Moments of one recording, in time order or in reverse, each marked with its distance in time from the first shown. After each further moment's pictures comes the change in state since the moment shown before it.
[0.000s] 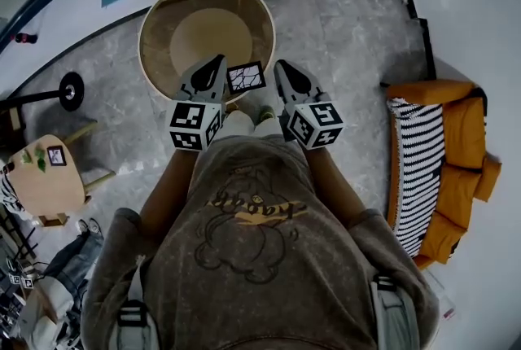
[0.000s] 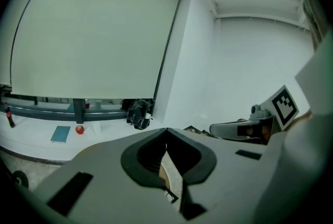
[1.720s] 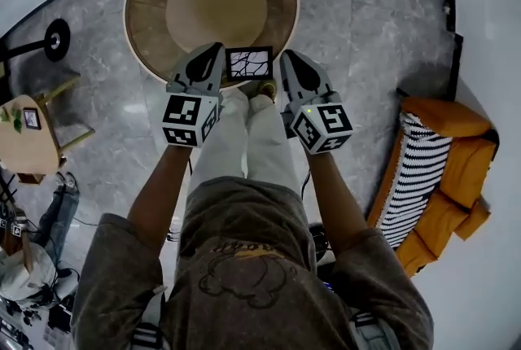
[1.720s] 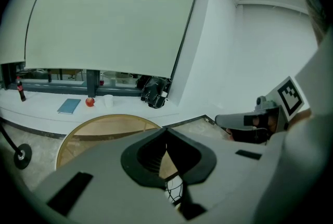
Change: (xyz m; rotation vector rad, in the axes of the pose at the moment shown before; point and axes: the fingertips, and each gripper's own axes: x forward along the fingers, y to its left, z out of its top) left arm 0.088 0.059 -0.134 -0.107 0.125 0.145; right arm 0.095 -0.074 -0.098 0.018 0.135 0.102
